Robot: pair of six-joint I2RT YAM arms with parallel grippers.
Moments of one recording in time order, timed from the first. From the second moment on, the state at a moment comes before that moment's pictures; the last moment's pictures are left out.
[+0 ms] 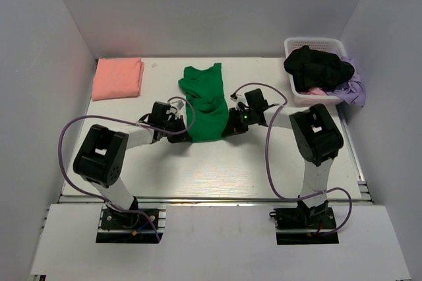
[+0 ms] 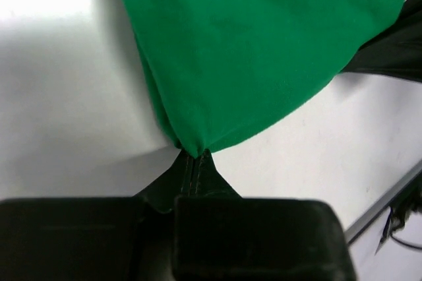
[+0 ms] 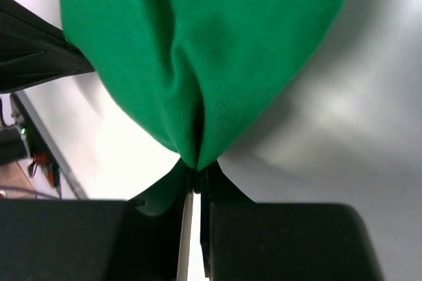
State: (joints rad) left arm -0.35 1.69 0.79 0.02 0.42 -0.42; right arm 0.46 1.97 1.12 -0.08 -0.67 0.33
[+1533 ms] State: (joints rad) left arm -0.38 1.45 1.19 -0.50 0.55 -0.42; right arm 0.38 1.73 1.42 -0.82 -0.99 0.24
